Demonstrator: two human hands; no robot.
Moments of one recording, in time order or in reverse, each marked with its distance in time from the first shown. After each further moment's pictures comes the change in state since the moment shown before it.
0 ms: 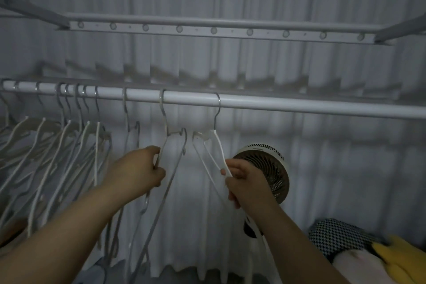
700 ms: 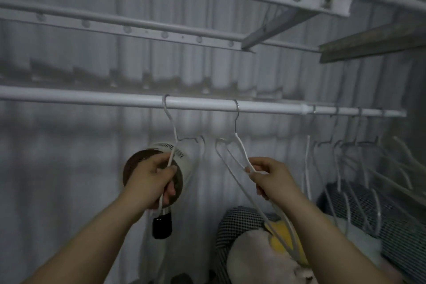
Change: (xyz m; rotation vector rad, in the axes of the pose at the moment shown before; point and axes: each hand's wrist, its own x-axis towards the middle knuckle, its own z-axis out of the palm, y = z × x) left_hand -0.061 0.287 0.117 -1.043 -0.235 0.056; right_hand -0.074 0.046 -0.328 -0.183 0.351 0.081
